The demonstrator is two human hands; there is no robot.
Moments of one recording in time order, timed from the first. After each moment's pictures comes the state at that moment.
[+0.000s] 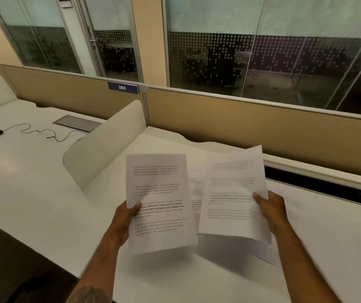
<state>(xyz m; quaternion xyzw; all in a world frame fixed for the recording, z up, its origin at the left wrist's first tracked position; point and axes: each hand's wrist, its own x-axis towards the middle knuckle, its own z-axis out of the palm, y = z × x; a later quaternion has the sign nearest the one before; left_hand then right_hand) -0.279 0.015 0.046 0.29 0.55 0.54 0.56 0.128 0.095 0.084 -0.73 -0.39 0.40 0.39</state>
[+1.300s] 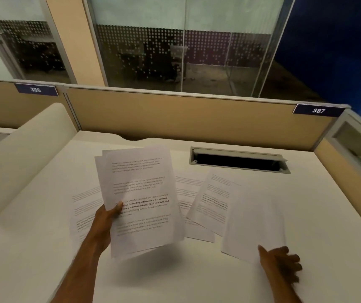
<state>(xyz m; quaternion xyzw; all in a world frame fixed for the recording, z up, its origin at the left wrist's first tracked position) -0.143 0.047 0.045 0.34 0.52 0.50 0.60 0.306 -0.061 -0.019 -0.96 -0.13 0.23 0.09</state>
